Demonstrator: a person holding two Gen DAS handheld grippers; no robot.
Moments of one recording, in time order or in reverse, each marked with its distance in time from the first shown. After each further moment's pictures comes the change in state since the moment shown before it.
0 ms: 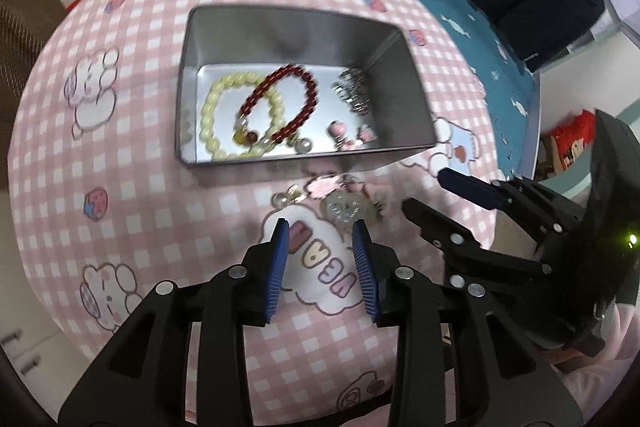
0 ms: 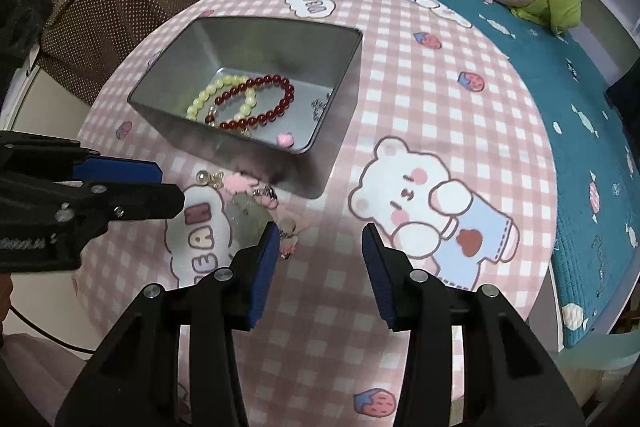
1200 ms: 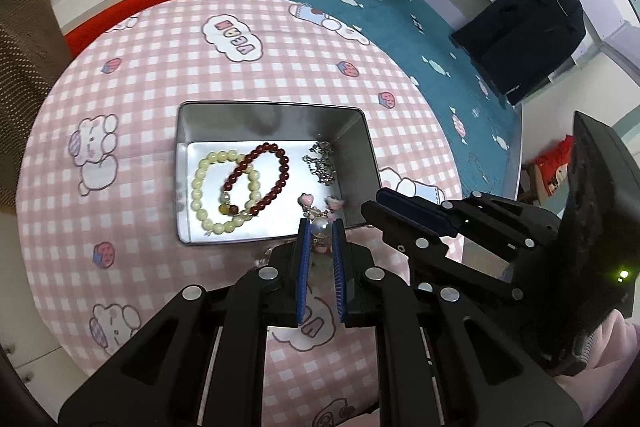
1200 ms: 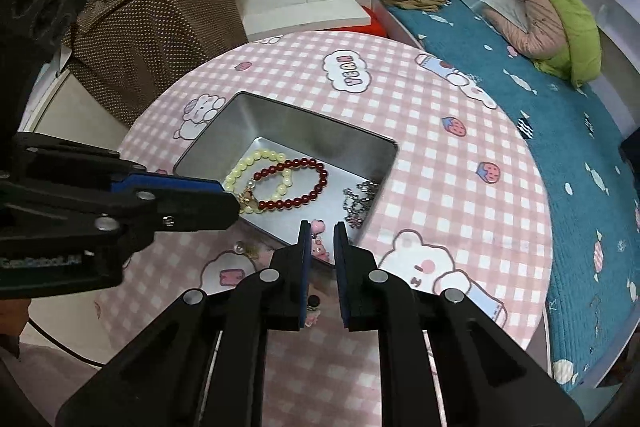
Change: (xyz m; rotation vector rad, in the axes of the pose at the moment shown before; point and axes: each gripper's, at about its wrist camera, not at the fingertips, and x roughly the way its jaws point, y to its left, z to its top) left arm -0.045 -0.020 0.026 0.030 -0.146 -0.048; right arm -0.028 0.011 0.040 -0.093 -0.140 0.052
